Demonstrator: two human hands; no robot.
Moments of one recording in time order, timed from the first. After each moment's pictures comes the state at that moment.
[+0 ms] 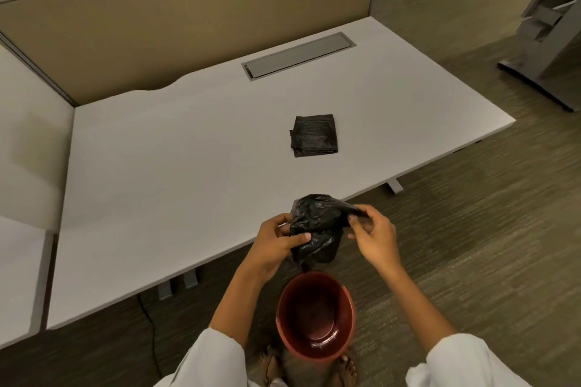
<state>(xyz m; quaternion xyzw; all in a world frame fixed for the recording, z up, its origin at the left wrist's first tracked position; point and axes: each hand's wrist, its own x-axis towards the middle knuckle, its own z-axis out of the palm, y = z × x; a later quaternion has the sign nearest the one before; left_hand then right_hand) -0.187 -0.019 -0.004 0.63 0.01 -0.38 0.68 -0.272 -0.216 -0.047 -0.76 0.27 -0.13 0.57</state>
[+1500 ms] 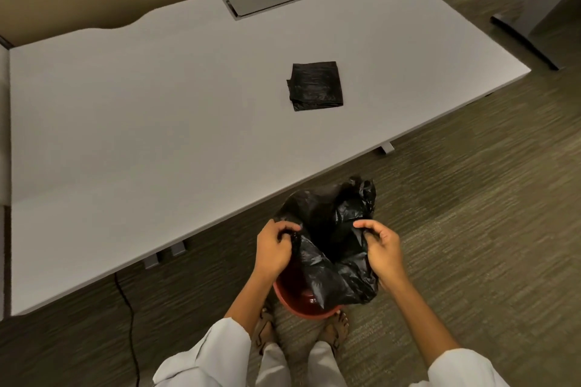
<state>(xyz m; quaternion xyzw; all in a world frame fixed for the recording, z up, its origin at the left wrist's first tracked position) -0.213 0.024 -0.139 0.83 -0.03 -0.28 0.49 -0.328 -0.170 -0.148 -0.71 0.39 -0.09 0.58</state>
